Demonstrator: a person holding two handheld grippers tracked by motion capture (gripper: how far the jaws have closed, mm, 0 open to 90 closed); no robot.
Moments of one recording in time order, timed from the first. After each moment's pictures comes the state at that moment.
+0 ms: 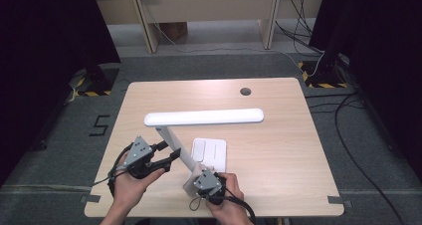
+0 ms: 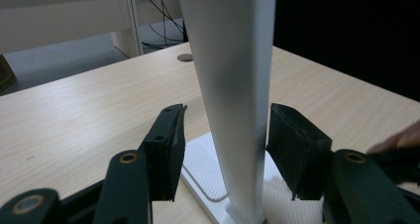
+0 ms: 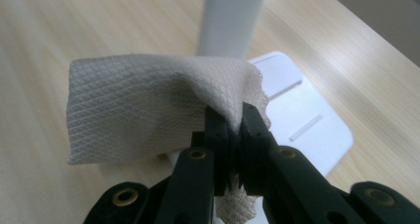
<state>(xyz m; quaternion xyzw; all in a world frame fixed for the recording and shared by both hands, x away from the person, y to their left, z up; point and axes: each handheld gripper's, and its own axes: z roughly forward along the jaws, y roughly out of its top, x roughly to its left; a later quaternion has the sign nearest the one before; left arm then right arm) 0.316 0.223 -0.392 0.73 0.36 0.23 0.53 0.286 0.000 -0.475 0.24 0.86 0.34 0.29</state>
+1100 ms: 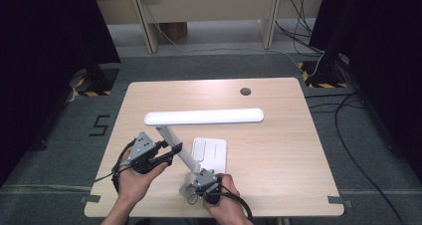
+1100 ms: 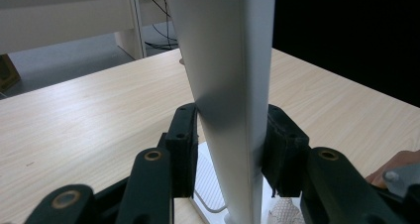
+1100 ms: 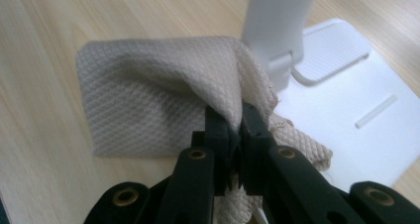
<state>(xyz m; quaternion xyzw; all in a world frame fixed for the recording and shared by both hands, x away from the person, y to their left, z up) 0.321 0.213 -0.388 0.73 0.36 0.23 0.53 0.296 0.003 -0.491 0.25 0.89 0.32 0.21</state>
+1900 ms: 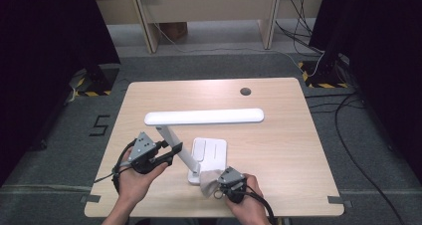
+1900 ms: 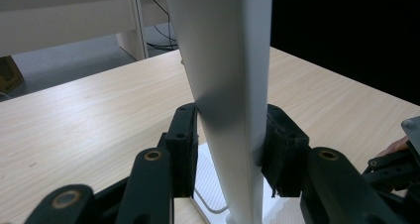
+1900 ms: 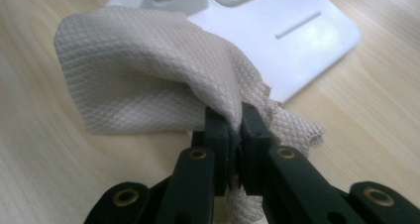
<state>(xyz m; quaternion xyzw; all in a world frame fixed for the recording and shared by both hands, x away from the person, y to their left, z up) 0.321 0.212 -0.388 0.73 0.36 0.23 0.53 0.299 -0.059 -0.494 0.31 0.87 0.31 0.21</state>
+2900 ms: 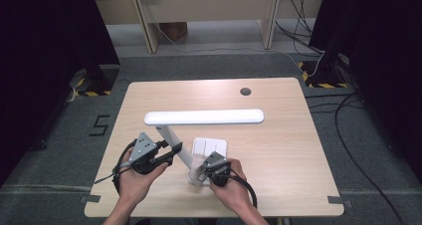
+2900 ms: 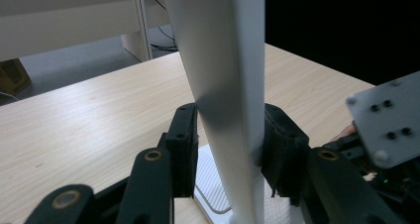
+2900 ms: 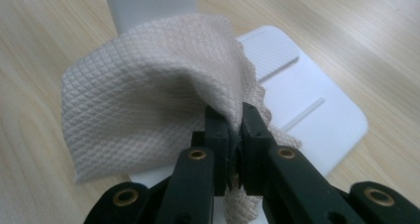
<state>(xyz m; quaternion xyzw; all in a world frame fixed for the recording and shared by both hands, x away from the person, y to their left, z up) 0.319 0.211 -0.389 0.73 0.36 0.24 0.53 0.335 -0.012 -0.477 0.30 0.87 0.33 0.21</state>
